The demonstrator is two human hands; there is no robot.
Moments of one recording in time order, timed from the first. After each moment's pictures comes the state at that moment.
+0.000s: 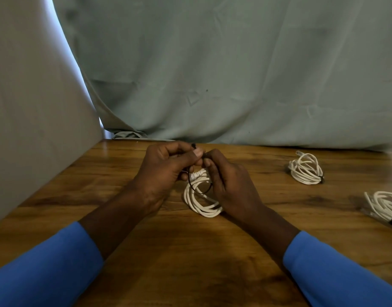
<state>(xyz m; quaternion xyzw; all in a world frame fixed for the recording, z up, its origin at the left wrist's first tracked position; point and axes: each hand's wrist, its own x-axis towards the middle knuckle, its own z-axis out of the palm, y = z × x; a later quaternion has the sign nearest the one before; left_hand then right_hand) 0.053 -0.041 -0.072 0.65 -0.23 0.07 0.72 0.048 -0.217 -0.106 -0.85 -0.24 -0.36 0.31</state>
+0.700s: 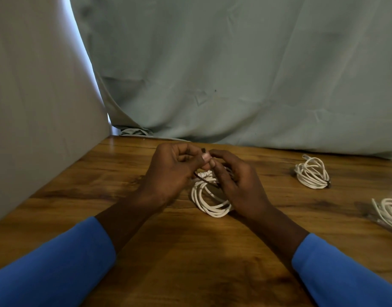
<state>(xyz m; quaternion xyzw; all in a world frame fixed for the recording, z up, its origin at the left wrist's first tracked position) 0.057 -0.037 -0.081 0.69 -0.25 0.13 0.66 0.047 -0.218 -0.105 -0.82 -0.23 -0.30 0.44</state>
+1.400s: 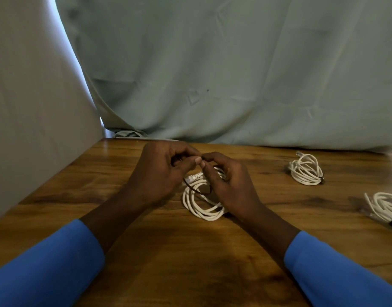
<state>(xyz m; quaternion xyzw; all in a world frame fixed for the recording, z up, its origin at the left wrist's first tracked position) 0.065 -0.026 -0.076 0.77 -0.35 0.26 0.47 0.049 -0.215 -0.107 -0.81 -0.21 -0.29 0.46</state>
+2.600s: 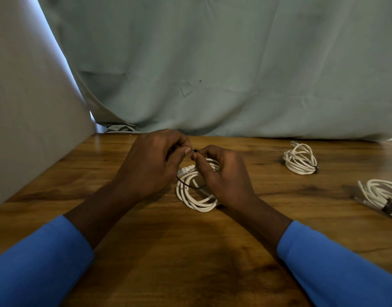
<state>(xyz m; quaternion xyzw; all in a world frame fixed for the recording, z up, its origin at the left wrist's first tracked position) 0.063 -0.026 -0.071 0.81 -0.36 0.35 0.31 0.049 -0.213 -0.106 -0.83 -0.16 -0.33 0.42</state>
